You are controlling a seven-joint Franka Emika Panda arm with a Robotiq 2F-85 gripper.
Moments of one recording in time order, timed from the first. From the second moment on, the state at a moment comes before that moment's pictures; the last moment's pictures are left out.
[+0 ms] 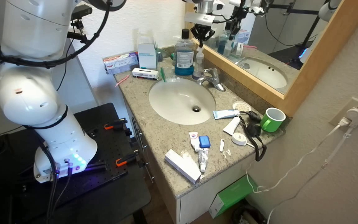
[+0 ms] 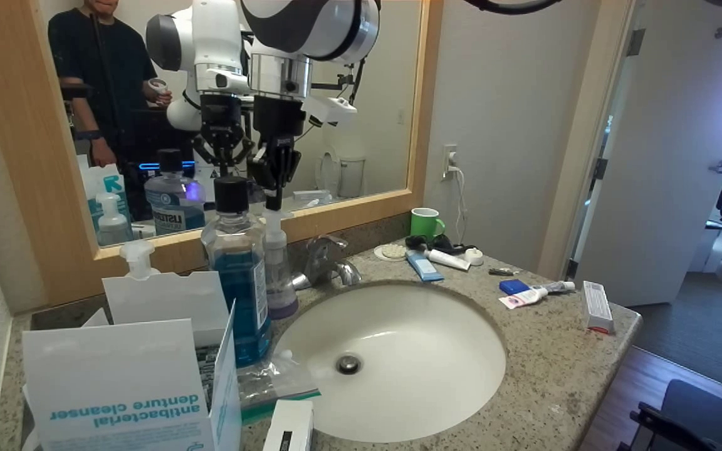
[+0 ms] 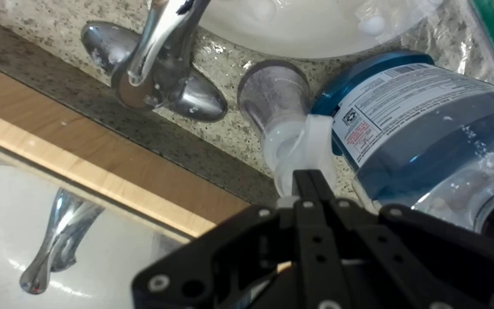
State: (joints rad) arm 0.13 0.60 0.14 -1.32 -0.05 2.03 -0.31
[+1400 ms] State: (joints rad) arm 0.13 0.71 0.14 -1.12 -0.05 1.86 -0.31
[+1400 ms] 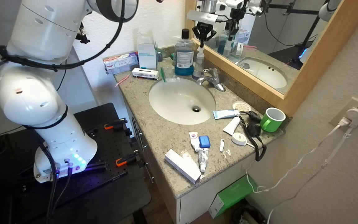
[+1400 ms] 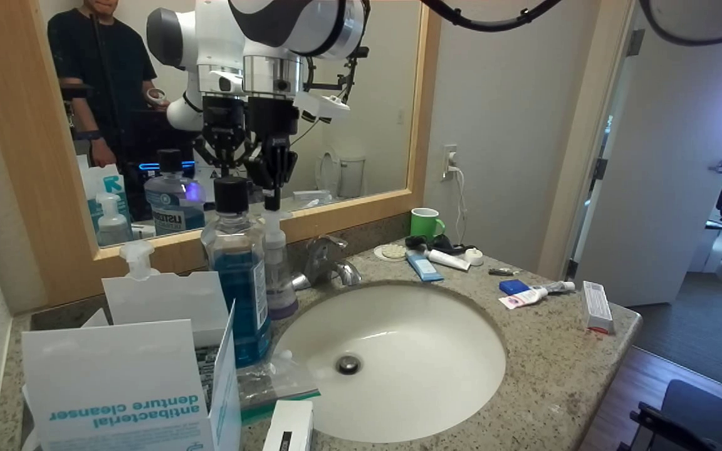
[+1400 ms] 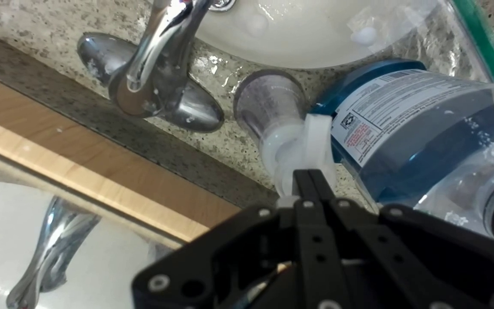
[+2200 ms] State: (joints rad) arm 0.14 0.77 0.14 -1.03 -0.05 1.79 -0.31
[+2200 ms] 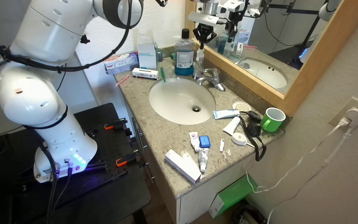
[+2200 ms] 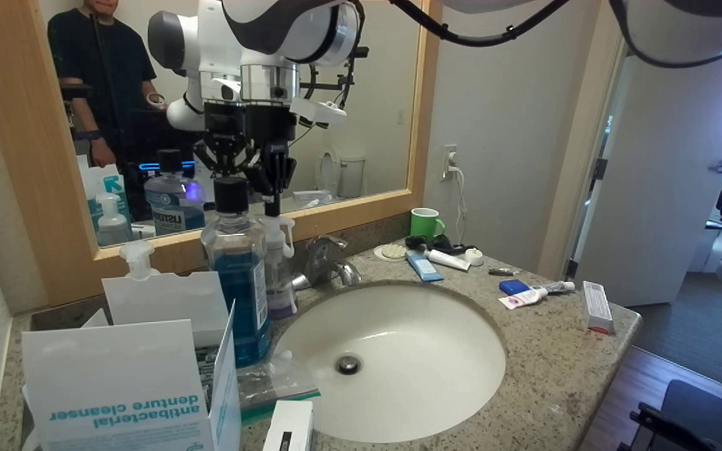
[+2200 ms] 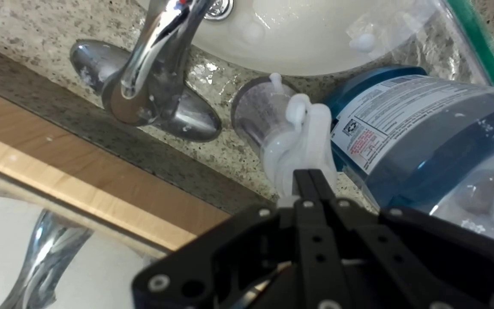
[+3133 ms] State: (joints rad) arm 0.14 0.80 0.14 -0.98 -0.05 1.74 -0.31
